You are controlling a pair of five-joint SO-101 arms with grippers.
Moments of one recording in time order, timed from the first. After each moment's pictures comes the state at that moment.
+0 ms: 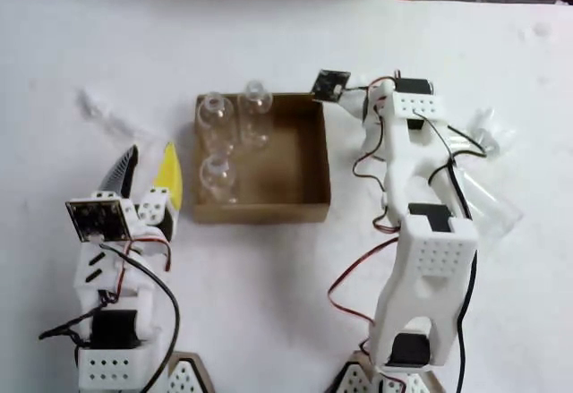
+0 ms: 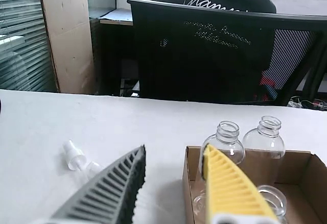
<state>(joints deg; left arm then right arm) -7.3 -103.9 97.1 23.5 5.1 -0.8 33.9 -18.2 68.5 71.8</state>
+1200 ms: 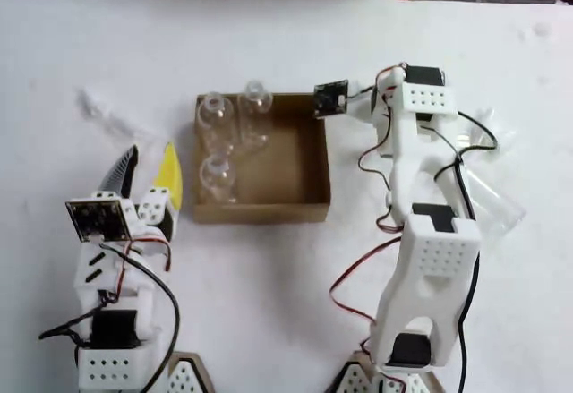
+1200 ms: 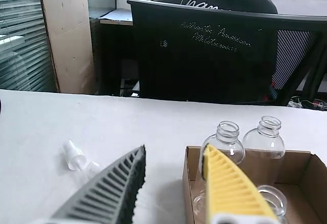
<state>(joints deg) -7.3 -103.9 97.1 23.5 5.1 0.4 33.9 -25.1 78.5 91.0</state>
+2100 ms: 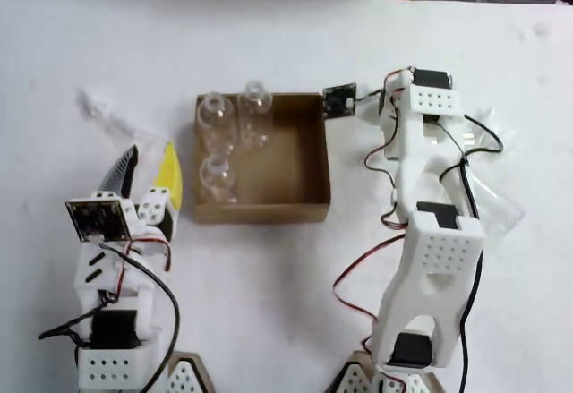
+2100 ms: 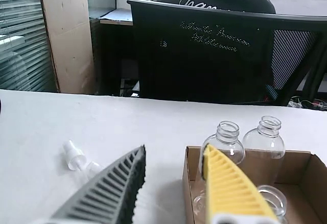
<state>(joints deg) -7.3 -103.9 97.1 23.5 5.1 2.5 35.7 -25.1 76.7 92.3</state>
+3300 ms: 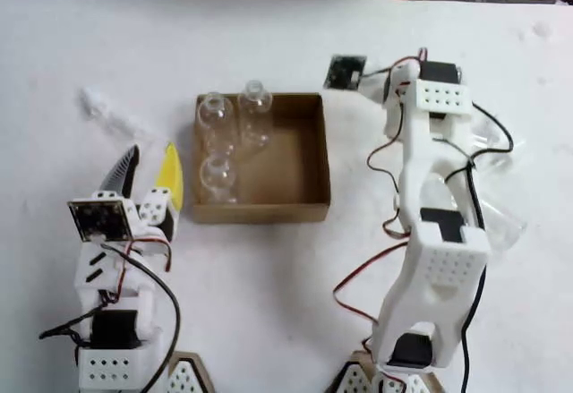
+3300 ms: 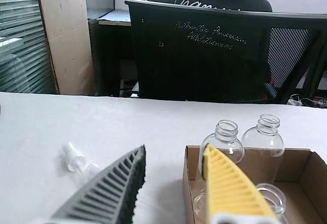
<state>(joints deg) -6.9 -103.9 97.1 23.5 4.0 2.5 28.4 -25.3 73.4 79.4</state>
